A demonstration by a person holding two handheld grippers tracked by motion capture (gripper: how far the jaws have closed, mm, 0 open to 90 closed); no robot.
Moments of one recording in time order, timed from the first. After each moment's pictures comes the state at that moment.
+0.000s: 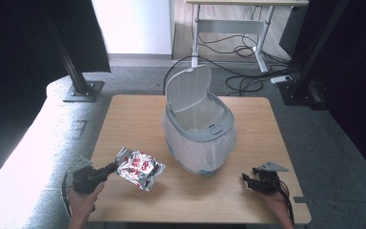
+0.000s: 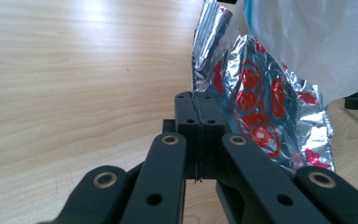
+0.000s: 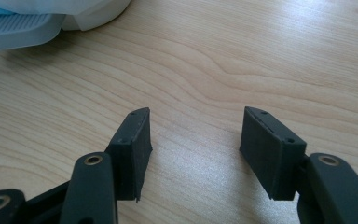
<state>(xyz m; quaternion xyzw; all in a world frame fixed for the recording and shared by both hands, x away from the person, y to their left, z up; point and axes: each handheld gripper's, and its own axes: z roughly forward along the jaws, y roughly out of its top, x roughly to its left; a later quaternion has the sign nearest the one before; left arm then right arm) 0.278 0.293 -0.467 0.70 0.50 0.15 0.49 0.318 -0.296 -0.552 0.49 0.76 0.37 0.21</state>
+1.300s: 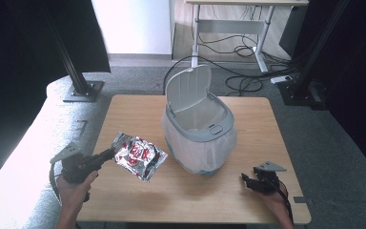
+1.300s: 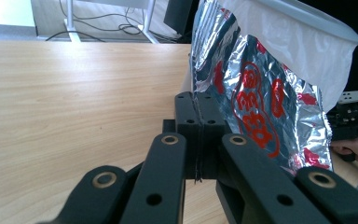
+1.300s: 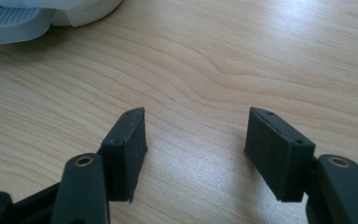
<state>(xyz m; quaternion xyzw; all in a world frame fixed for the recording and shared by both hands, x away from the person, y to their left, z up) 0.277 0.290 -0.394 0.69 0.45 0.15 0.54 0.319 -0.293 -0.553 0.49 0.77 0.36 0.22</state>
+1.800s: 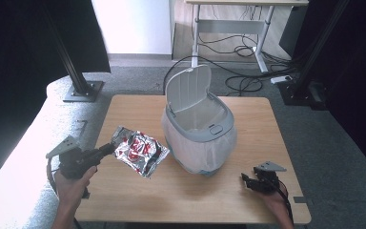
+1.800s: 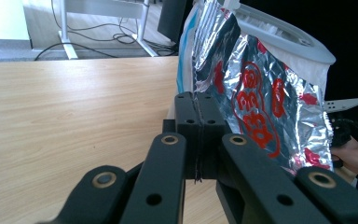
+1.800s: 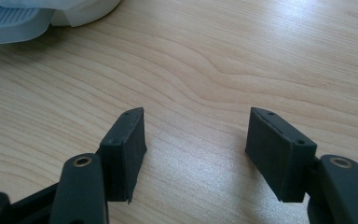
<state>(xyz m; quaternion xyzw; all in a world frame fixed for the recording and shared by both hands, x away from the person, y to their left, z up) 0.277 0.286 -0.368 0.70 0.44 0.15 0.55 0.319 -0.293 -0.553 0.49 0.77 0.35 0.22</state>
